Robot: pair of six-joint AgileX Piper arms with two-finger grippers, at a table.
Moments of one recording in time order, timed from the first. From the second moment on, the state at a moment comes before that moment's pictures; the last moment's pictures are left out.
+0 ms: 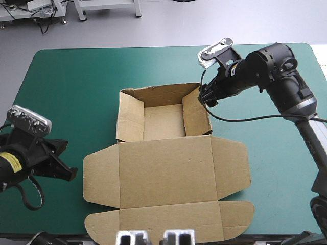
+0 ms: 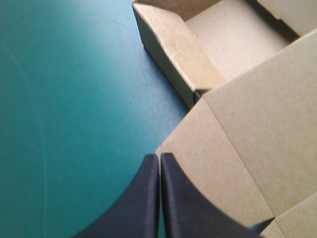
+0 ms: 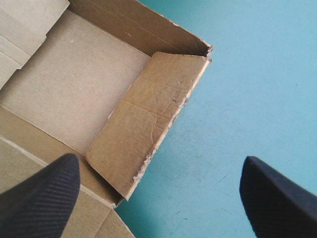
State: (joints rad) left arm -0.46 0.76 -1.16 0.10 1.25 0.03; right arm 0.44 1.56 -1.80 0.04 1.25 -0.19
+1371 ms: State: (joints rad) left arm -0.46 0.57 -0.80 0.10 1.25 -0.04; right arm 0.28 2.06 -2.02 0.06 1.23 -0.26
